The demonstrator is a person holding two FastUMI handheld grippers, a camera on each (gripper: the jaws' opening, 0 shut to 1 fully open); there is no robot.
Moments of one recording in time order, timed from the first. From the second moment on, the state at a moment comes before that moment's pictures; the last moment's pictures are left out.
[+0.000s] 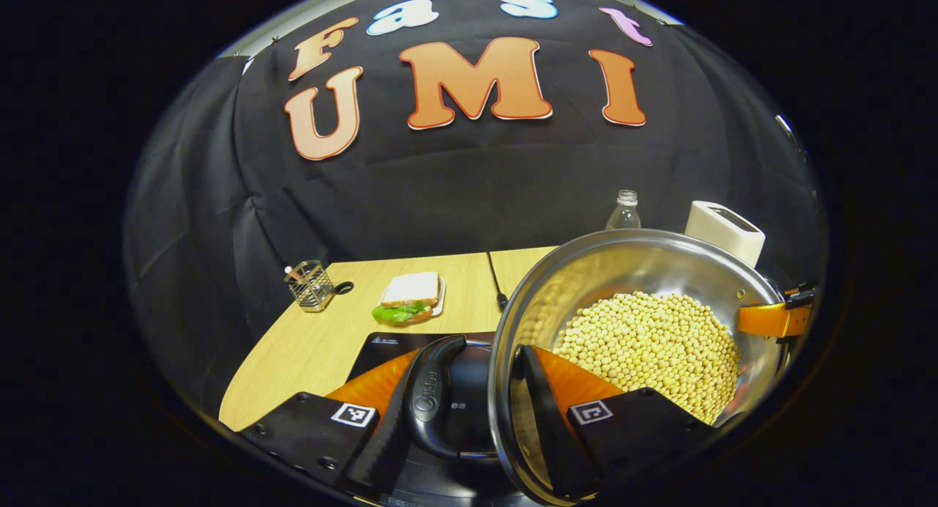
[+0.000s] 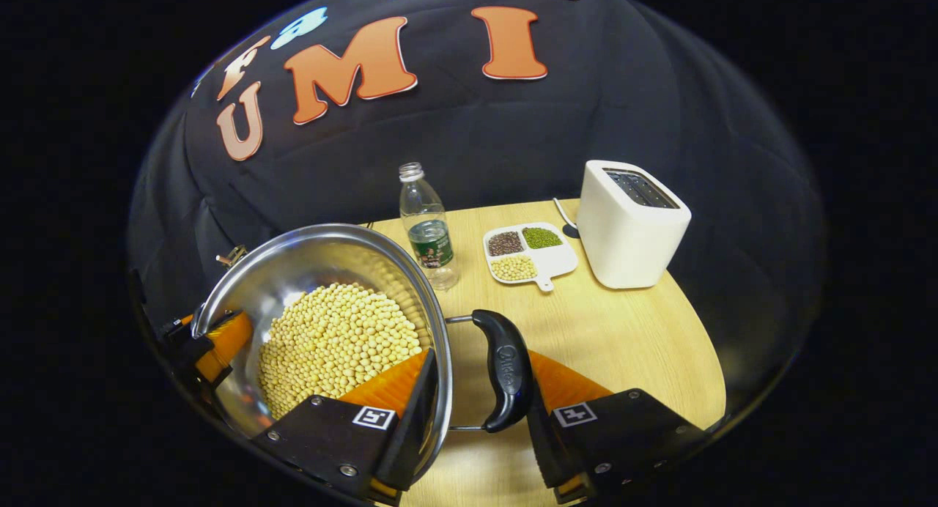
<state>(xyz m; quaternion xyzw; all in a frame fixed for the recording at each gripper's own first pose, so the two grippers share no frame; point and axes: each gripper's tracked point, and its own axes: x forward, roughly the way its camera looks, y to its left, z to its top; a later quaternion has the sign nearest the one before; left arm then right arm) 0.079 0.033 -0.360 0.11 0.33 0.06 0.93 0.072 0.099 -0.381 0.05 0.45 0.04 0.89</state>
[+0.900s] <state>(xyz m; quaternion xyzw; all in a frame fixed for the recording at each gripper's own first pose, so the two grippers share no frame) 0.046 0.140 -0.320 0.08 0.32 0.12 0.94 0.060 0.209 -0.350 0.02 0.43 0.08 0.90</state>
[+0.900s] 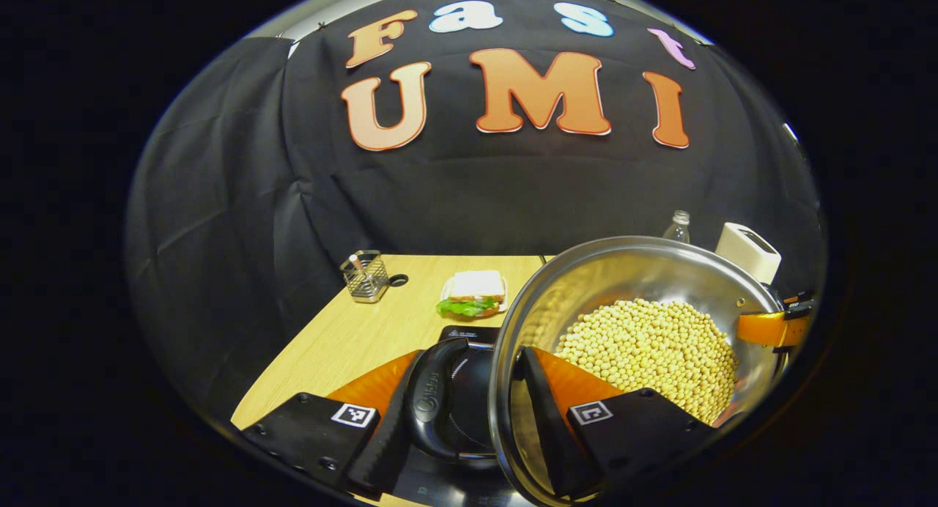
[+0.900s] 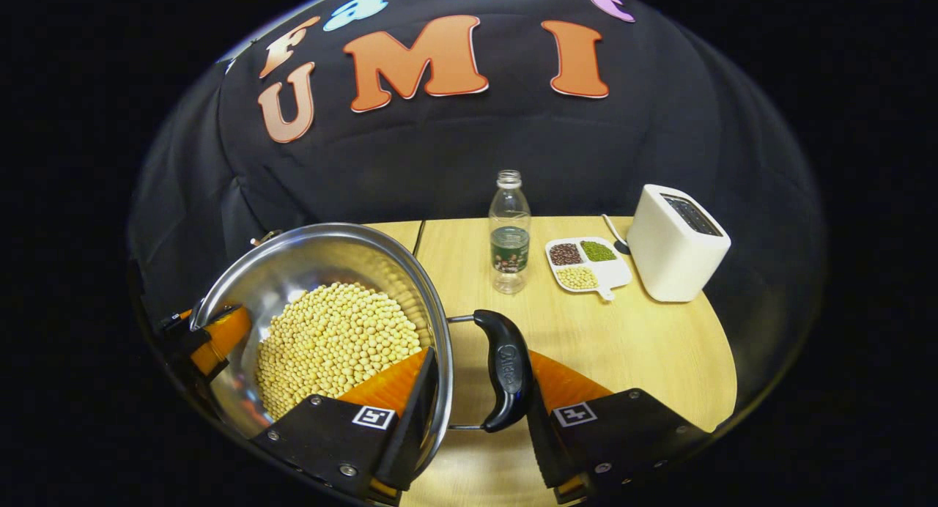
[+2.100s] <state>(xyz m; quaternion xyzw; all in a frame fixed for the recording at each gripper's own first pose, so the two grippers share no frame) 0.065 0.238 -0.392 0.05 0.36 0.13 0.92 0.071 0.305 -0.412 -0.02 0.46 0.10 0.88</state>
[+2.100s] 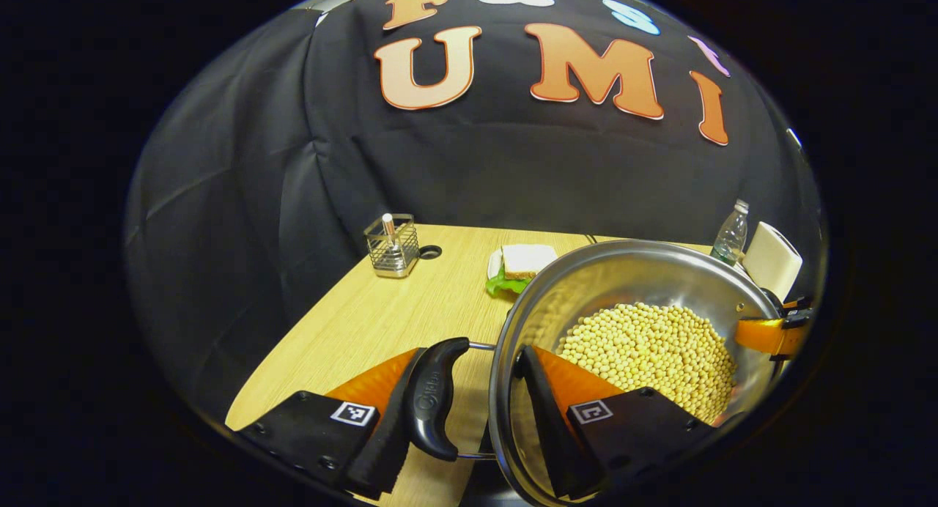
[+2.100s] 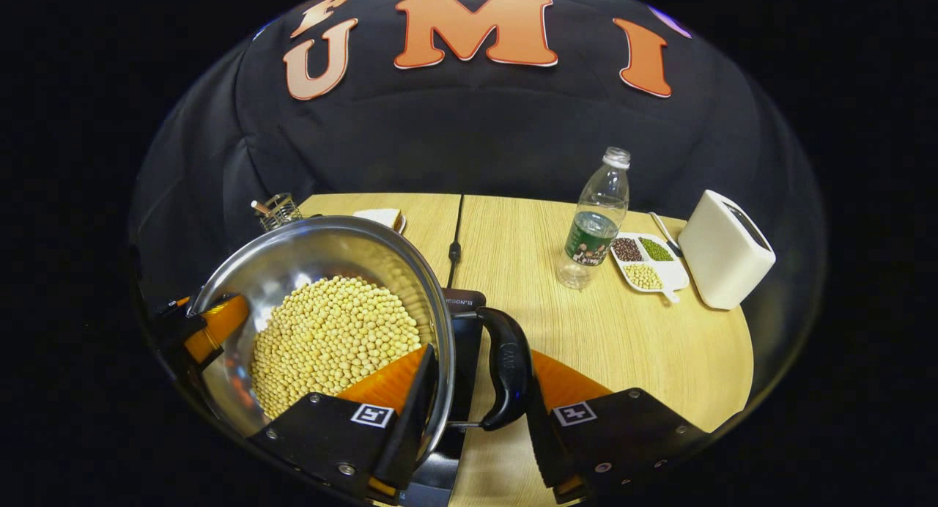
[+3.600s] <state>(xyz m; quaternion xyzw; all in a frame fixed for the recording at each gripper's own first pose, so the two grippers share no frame) 0.088 0.166 -0.200 0.07 0.10 0.10 0.99 0.089 0.222 -0.241 0.00 0.20 0.12 0.97</state>
